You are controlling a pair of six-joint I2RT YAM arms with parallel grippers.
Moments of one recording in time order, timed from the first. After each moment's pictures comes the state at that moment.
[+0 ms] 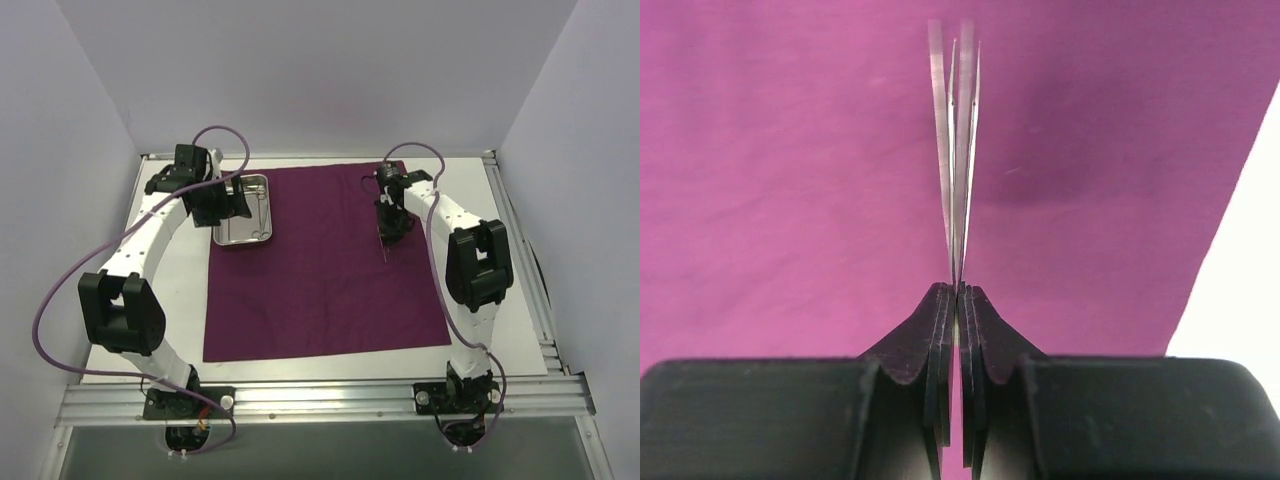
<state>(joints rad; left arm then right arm) -0.15 1.66 1.51 -0.78 0.21 -0.35 0.32 1.98 1.58 -0.90 0.05 0.28</state>
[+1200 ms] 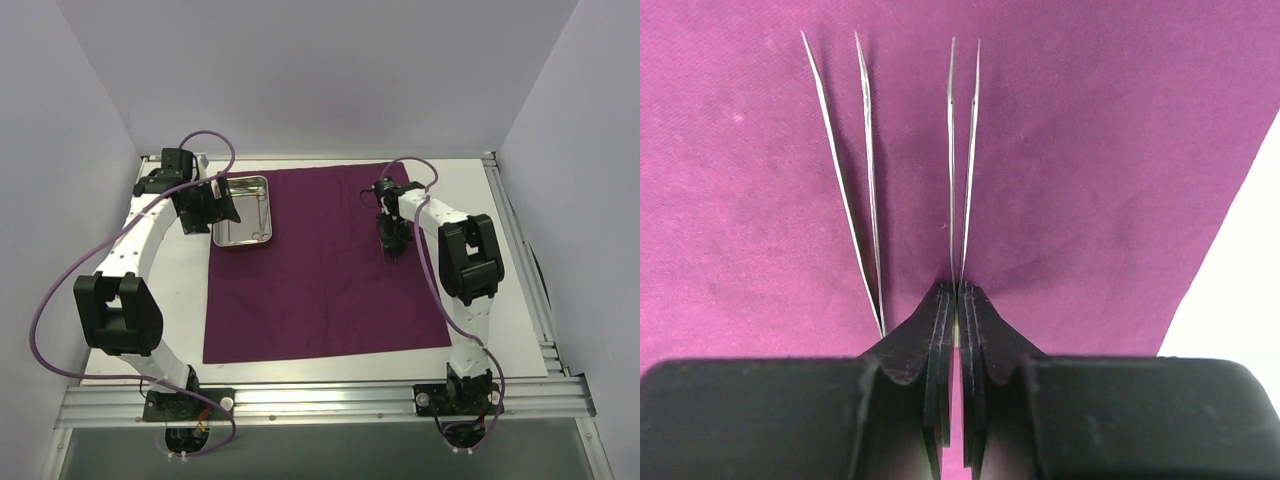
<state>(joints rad) -0.07 1.66 1.50 -0.85 0.19 -0.36 0.31 2.09 1.52 -0.84 0.17 0.23</state>
